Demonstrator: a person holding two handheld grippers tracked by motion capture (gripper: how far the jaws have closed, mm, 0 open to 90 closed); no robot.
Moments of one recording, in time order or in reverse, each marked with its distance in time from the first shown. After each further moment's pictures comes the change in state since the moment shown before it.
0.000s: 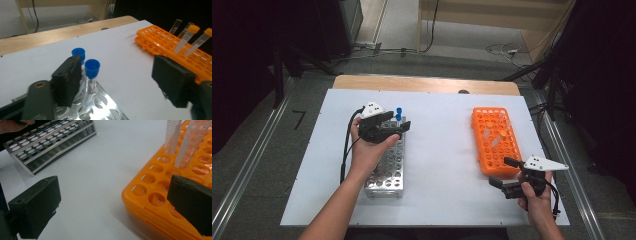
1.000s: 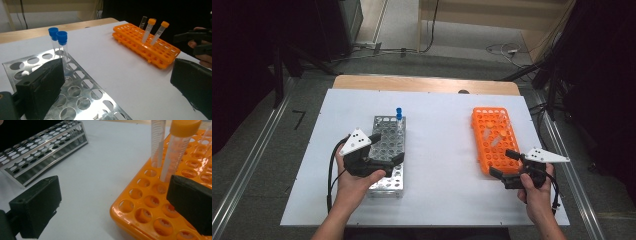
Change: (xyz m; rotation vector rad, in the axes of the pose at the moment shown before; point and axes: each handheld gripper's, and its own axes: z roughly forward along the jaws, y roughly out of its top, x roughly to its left) left arm -0.039 -0.041 -0.065 -0.060 -0.060 0.006; right arm -0.010 0.017 0.004 -0.029 -0.042 0.022
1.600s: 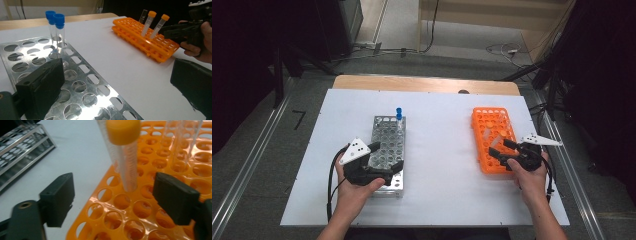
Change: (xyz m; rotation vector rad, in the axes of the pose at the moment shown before) left arm -0.001 -0.018 -0.001 0.025 0.002 -0.033; right arm -0.036 0.012 0.030 0.046 -0.136 0.127
